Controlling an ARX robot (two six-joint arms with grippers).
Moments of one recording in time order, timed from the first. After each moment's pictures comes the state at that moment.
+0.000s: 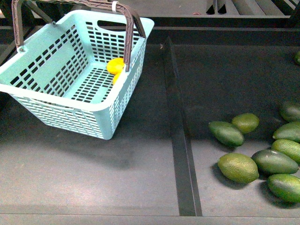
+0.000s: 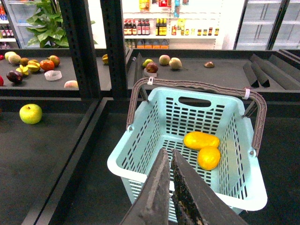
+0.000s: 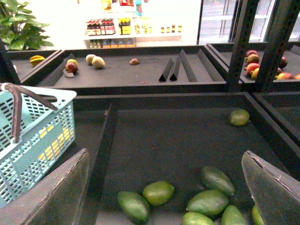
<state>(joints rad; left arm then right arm) 0.00 0.65 0.02 0.63 0.00 -0.01 0.00 0.00 0.02 0.00 0.00 0.00</state>
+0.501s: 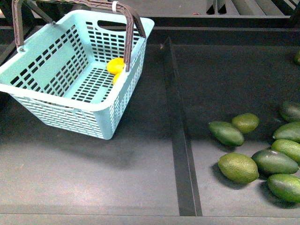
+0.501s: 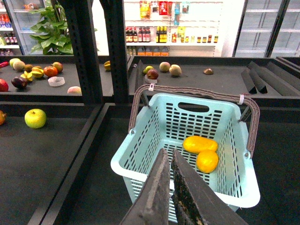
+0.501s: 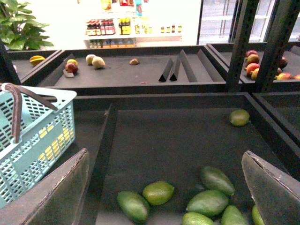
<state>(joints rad) 0.00 0.32 0.02 0.32 0.00 -0.01 0.00 0.00 0.02 0.00 0.00 0.00</state>
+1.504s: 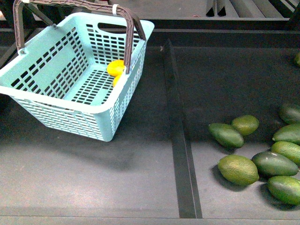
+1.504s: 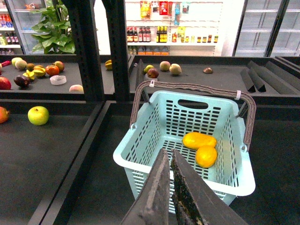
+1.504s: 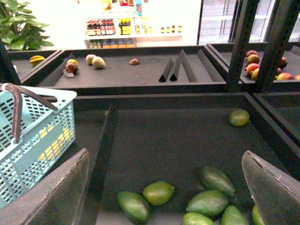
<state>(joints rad) 0.00 0.01 0.02 0.00 0.00 -0.01 0.00 0.00 0.02 0.00 0.00 0.00</state>
